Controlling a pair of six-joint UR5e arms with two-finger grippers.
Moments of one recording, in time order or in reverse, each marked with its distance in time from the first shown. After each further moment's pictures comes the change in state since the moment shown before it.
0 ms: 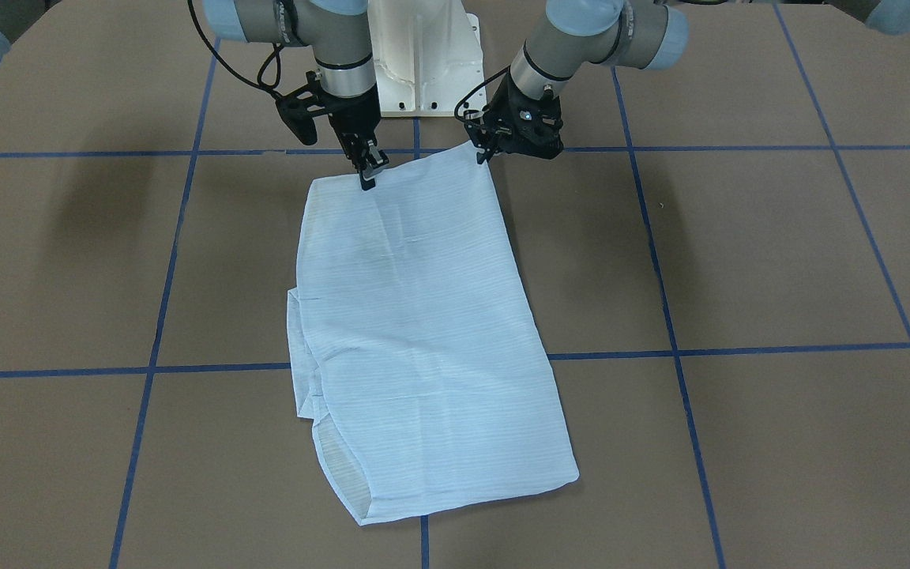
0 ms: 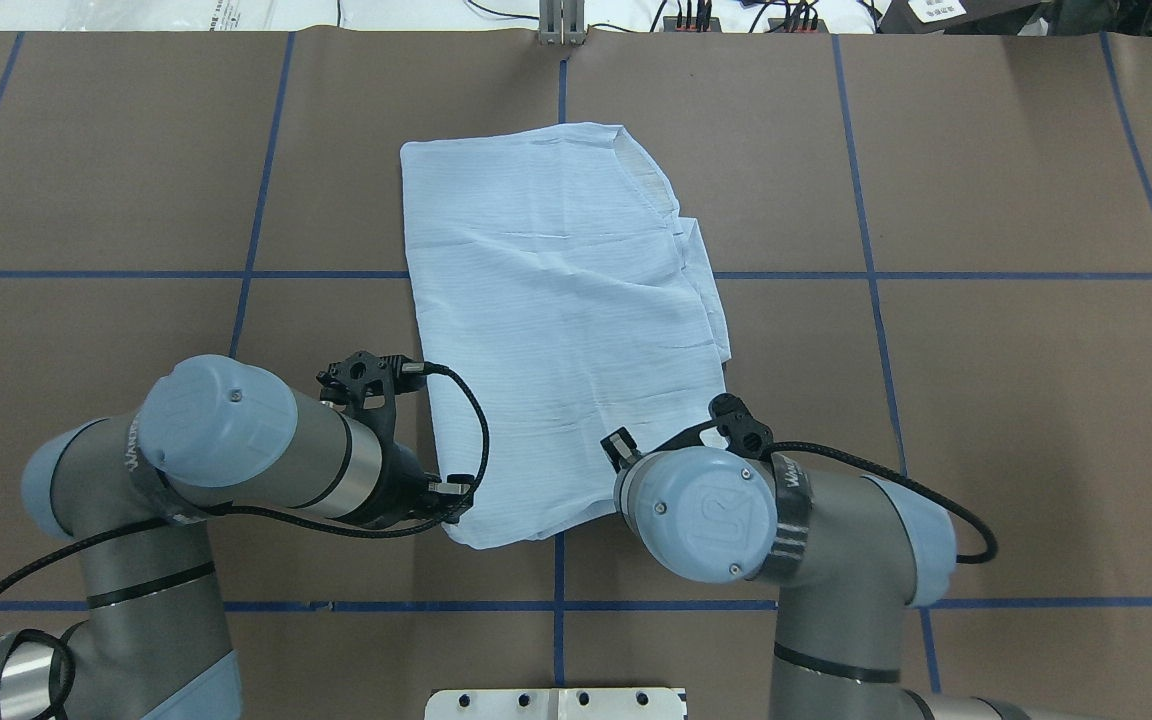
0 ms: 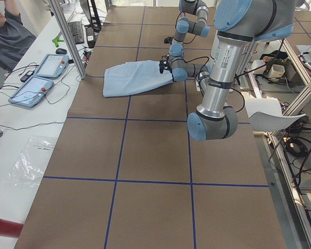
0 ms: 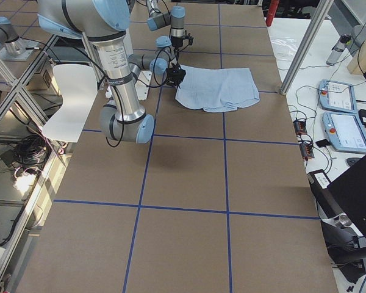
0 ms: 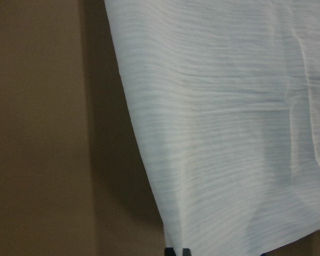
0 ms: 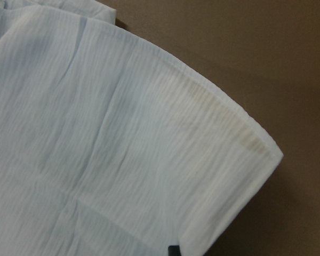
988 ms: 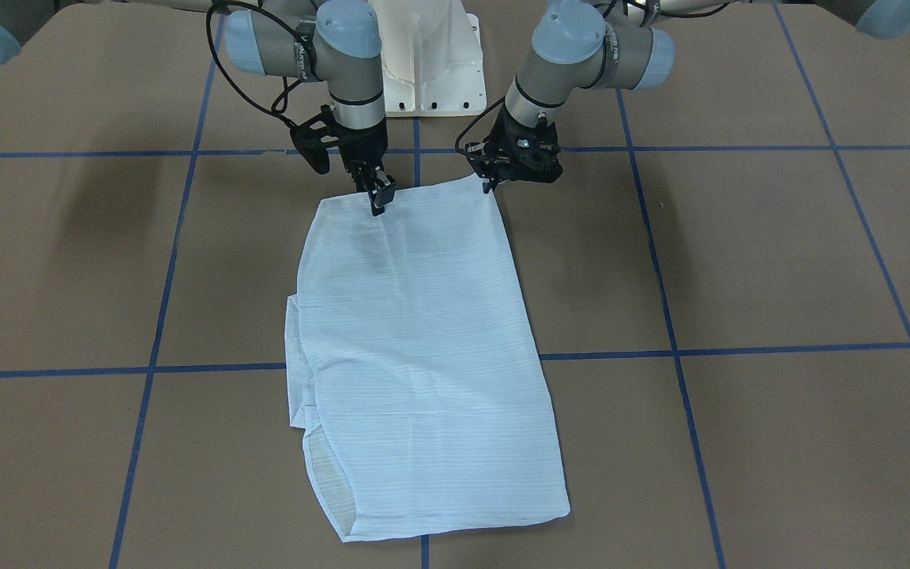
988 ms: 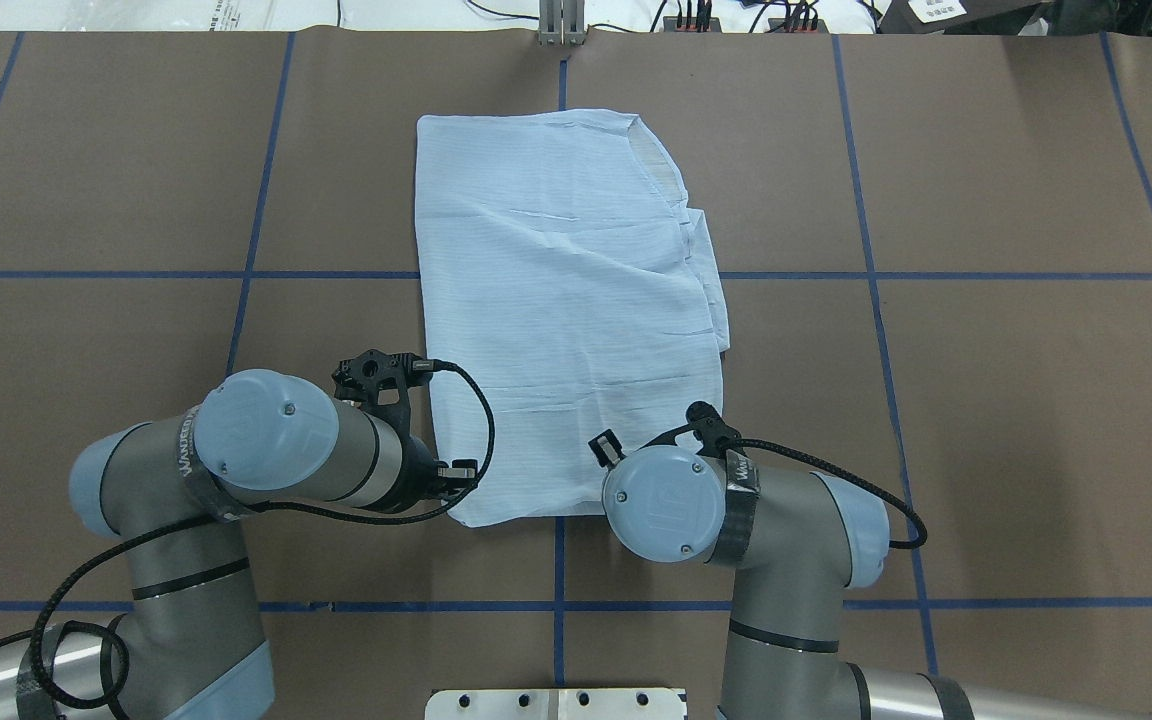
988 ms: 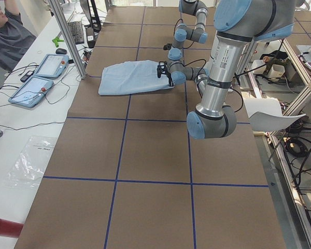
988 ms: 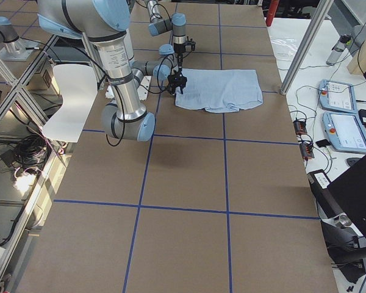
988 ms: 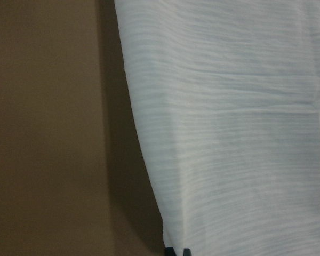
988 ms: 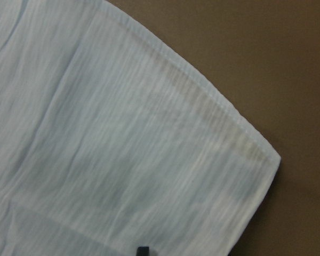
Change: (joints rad) left arm 0.011 -0.035 0.118 -0.004 0.113 -0.007; right arm 0.018 0.048 -0.219 0.122 0.021 0.000
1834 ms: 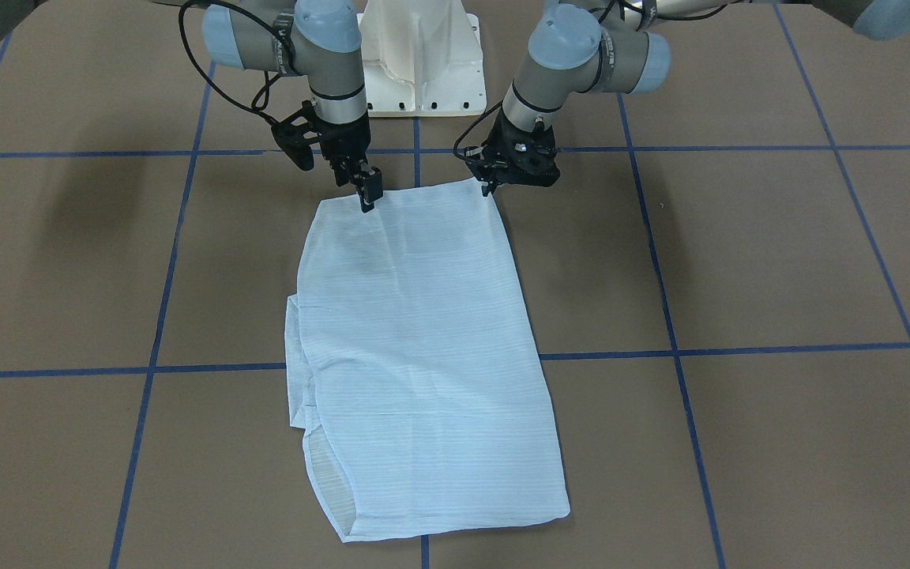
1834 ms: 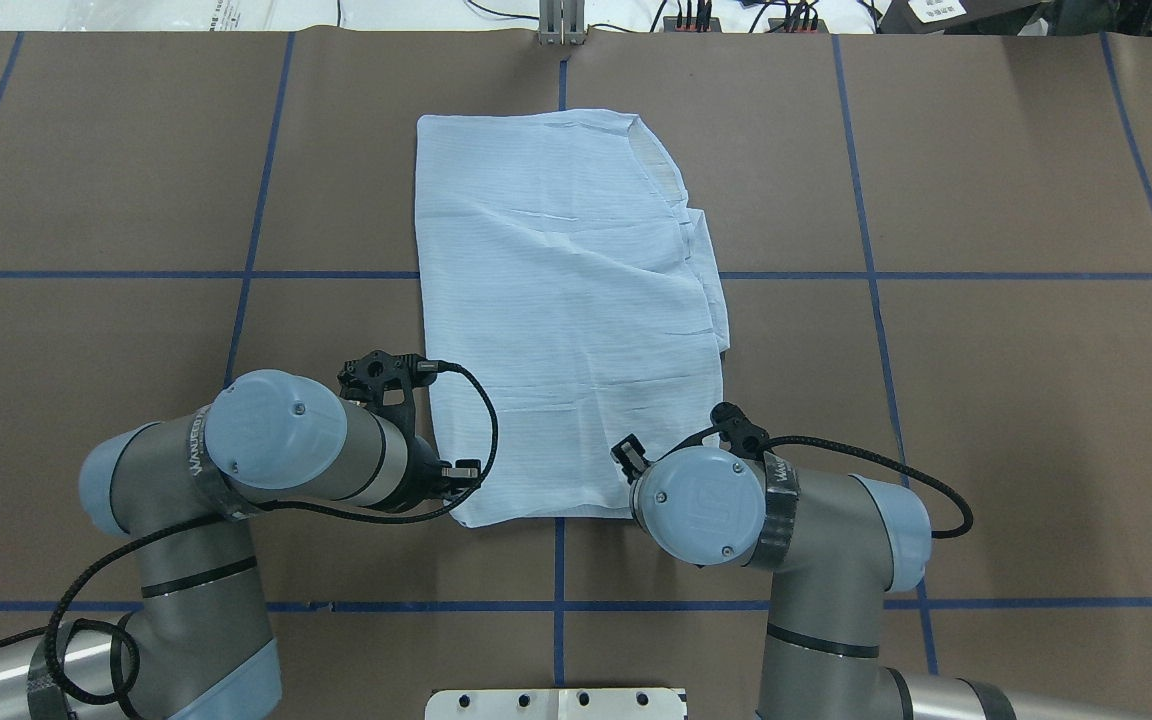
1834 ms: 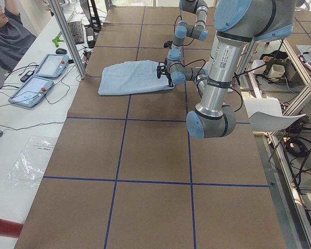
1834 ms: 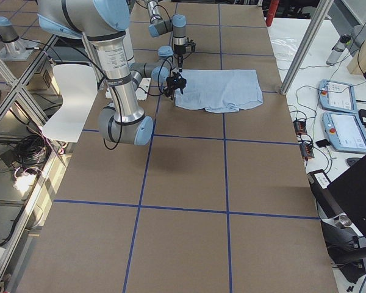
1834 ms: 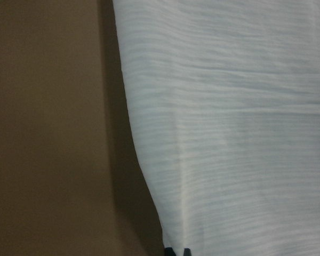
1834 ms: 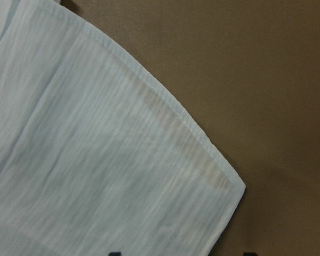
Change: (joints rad) left arm 0.002 -0.009 0.016 0.000 0.001 0.001; right arm 0.003 -0.062 0.053 -0.005 0.027 -0.060
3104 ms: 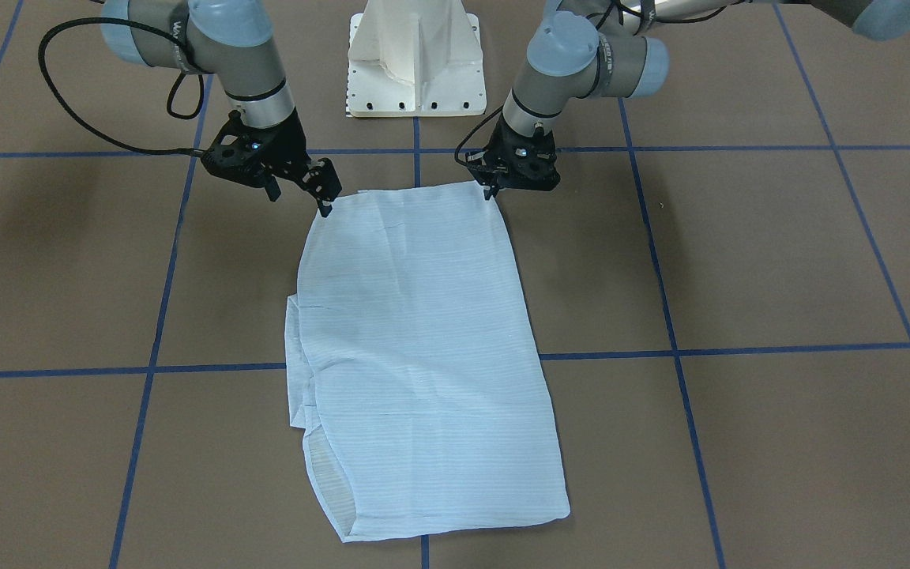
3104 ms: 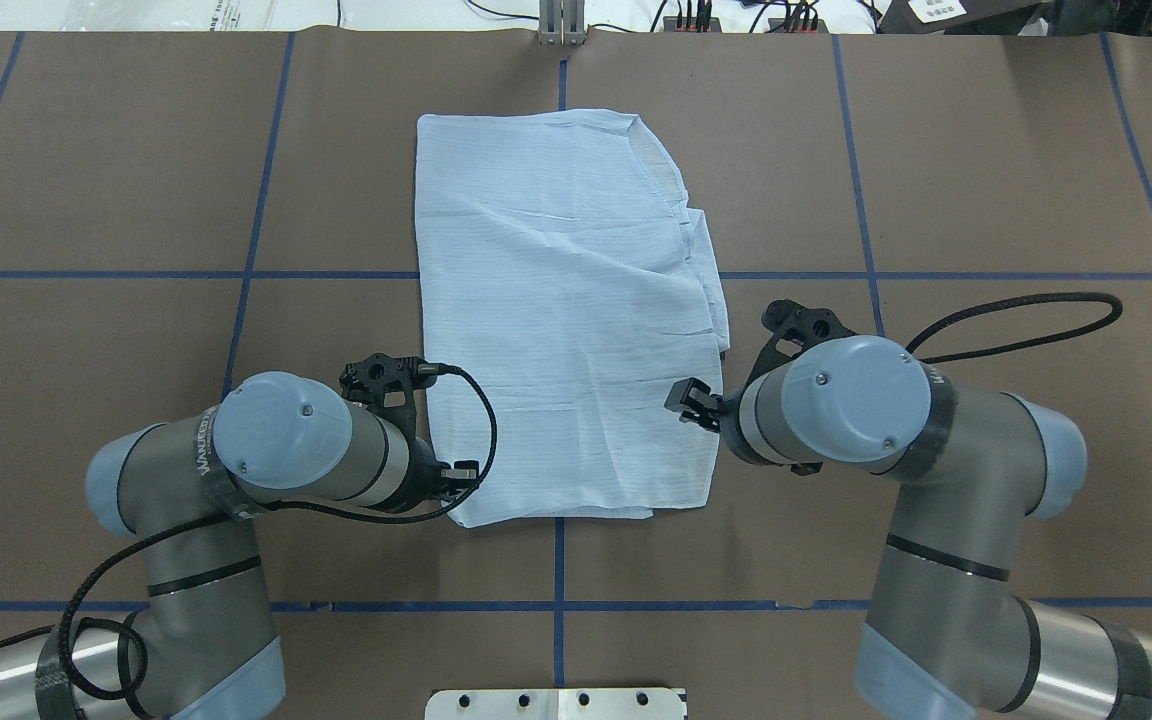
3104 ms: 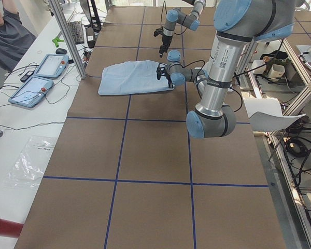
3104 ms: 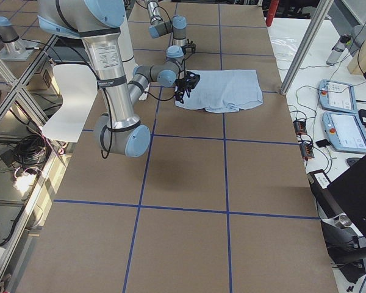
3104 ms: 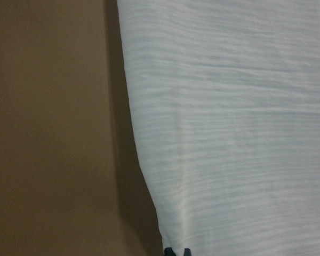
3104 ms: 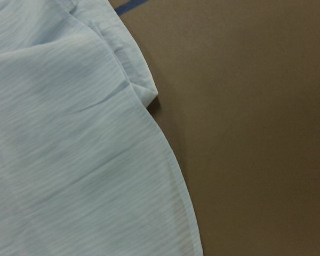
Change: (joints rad) left arm 0.002 -0.003 0.024 0.000 0.001 0.002; right arm 0.150 -0.126 0.154 0.030 0.128 -0.535
